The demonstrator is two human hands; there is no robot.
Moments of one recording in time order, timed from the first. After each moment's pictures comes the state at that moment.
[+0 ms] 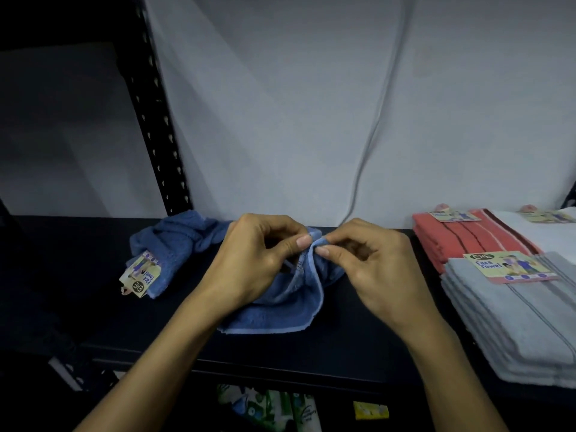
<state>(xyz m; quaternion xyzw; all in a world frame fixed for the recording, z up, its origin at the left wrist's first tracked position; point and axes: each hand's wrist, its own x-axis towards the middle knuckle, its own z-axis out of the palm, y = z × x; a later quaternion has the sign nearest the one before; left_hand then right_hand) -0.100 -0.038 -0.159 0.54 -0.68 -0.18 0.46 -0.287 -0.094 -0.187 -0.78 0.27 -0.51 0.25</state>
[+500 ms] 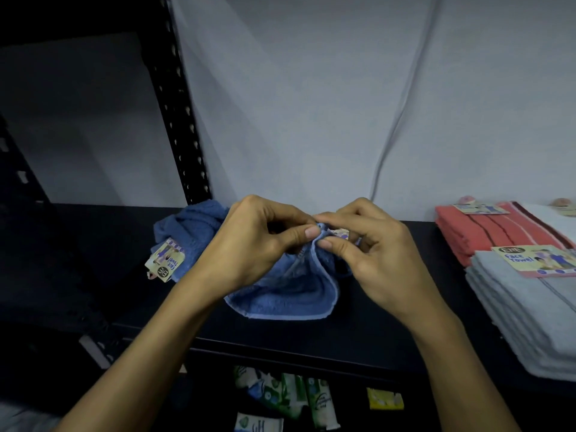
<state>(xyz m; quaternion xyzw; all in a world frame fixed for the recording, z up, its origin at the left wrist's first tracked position) -0.079 -0.018 -0.145 0.55 -0.70 -0.15 0.43 -0.264 -0.089 -0.187 -0.80 0.22 -0.49 0.26</state>
